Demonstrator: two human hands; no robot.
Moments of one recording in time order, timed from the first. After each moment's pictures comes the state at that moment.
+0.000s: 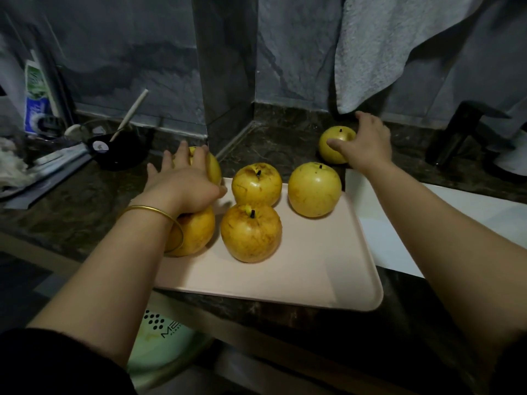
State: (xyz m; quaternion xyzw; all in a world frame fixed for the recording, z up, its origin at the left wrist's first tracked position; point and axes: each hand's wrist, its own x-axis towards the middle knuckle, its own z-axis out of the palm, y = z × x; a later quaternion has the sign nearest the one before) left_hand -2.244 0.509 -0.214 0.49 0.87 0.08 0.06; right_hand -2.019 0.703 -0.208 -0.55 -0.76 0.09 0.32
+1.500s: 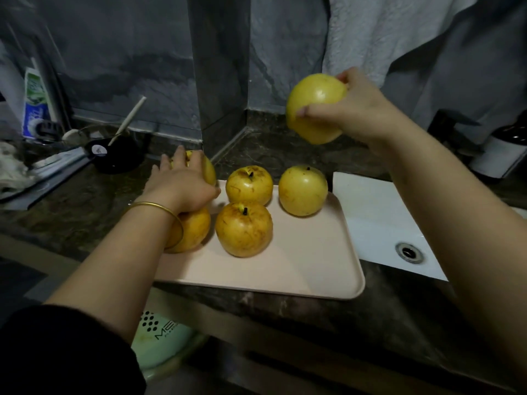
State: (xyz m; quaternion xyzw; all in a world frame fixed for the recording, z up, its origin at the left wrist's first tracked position) left_hand -2.240 0.505 -0.212 0.49 0.86 0.08 0.04; right_hand -2.014 0.612 -0.117 -0.43 -0.80 0.23 0.35
